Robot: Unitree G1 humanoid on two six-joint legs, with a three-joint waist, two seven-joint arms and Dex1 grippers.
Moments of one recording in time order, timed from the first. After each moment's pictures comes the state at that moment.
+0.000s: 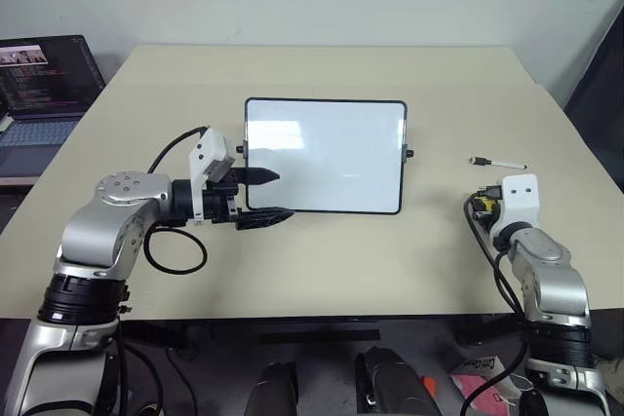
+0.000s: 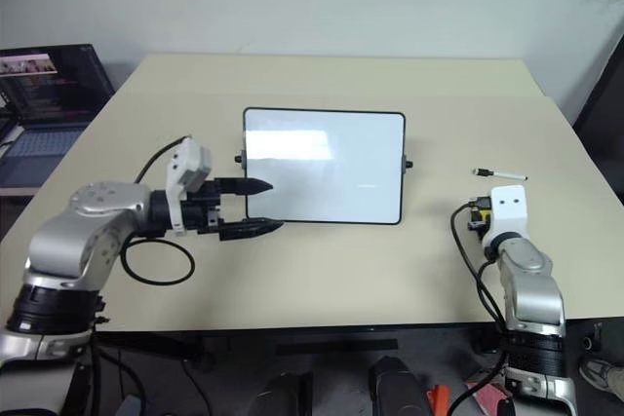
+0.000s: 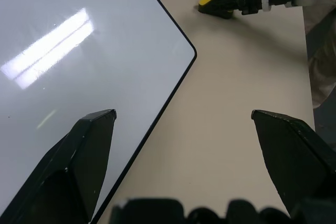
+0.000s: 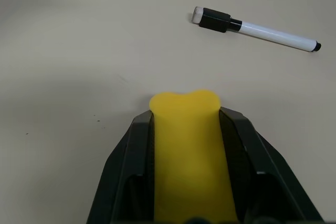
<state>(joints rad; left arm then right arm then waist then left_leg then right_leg) -0.50 0.79 0.01 -0.07 -0.49 0.59 -1.16 -0.29 -0.34 -0.26 -0.03 0.00 0.61 0.25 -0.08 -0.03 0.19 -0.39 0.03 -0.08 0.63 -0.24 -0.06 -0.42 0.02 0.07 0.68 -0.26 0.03</state>
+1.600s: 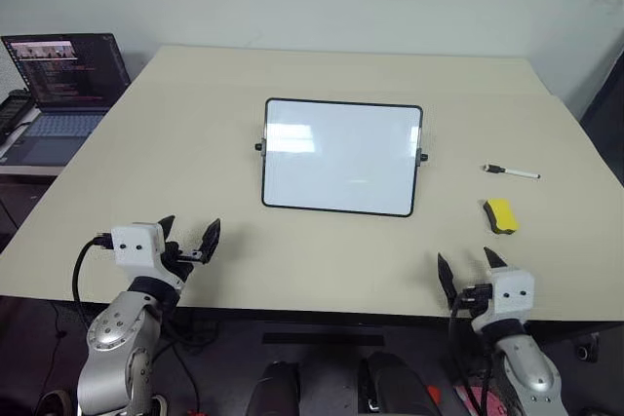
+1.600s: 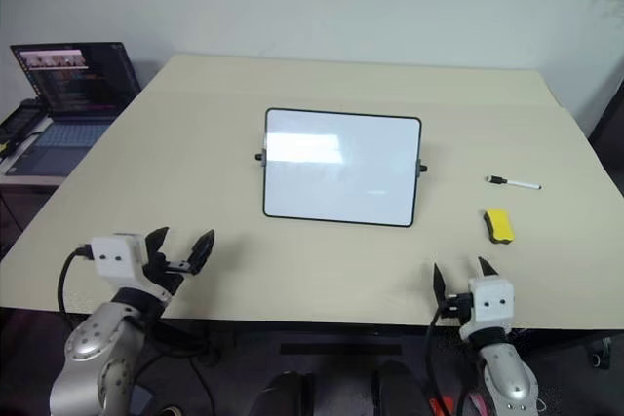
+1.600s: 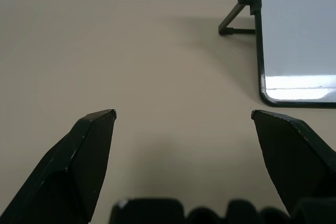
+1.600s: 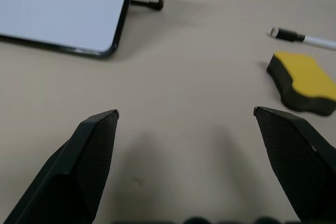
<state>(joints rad) 0.11 0.32 0.36 -0.28 -0.31 0.27 -0.36 0.37 -0.15 -0.08 -0.31 0.04 -0.05 0.21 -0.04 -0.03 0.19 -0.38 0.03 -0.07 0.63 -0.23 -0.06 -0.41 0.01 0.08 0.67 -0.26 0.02</state>
